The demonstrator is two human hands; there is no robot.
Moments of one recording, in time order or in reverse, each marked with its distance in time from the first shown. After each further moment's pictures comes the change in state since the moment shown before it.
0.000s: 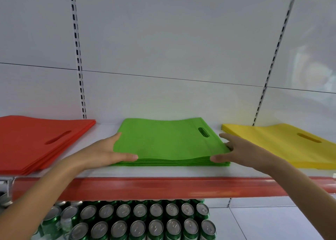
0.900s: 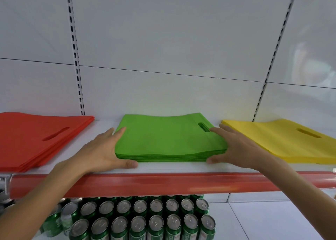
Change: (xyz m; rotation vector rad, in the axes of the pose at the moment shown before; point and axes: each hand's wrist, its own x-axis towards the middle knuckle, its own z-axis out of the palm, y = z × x) left_hand 0.011 -0.013 0.009 0.492 0.099 0.018; right_hand 0.009 0.000 0.010 -0.566 0.162 -0.160
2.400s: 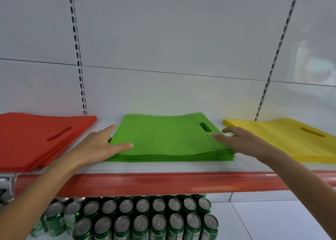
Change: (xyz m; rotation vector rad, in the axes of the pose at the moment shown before) left_hand -0.010 -0.001 -0.015 -0.401 0.132 -0.079; right_hand 0.008 -0.001 -0.007 0.375 0.014 0.253
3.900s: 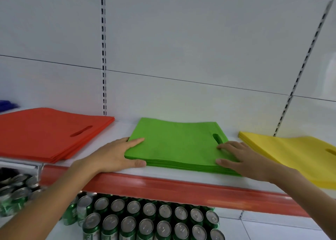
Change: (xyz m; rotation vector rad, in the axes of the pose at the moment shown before) left_hand 0.008 -0.023 0.018 0.209 -0.181 0.158; right_hand 0.019 0.023 0.008 -0.486 -0.194 -0.375
